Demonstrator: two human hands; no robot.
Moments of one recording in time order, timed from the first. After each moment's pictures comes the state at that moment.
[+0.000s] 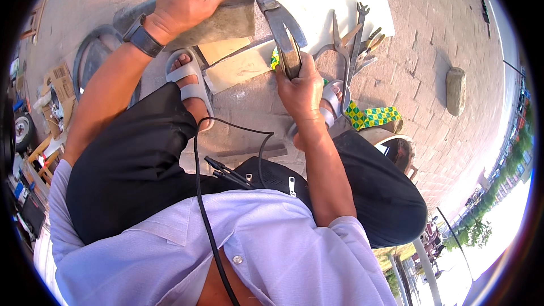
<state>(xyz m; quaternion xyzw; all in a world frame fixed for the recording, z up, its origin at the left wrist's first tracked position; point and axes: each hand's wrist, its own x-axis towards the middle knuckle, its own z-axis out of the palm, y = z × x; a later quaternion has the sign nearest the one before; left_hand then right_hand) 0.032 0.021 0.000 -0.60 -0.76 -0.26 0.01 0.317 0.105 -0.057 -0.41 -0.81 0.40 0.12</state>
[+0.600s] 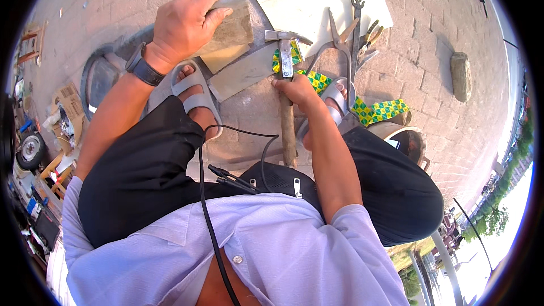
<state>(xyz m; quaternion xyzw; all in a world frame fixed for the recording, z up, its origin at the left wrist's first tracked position) 0.045 0.011 -0.014 -0.61 -0.75 -0.26 0.03 0.344 0.121 -0.138 -0.51 -0.59 0.59 -0.21</state>
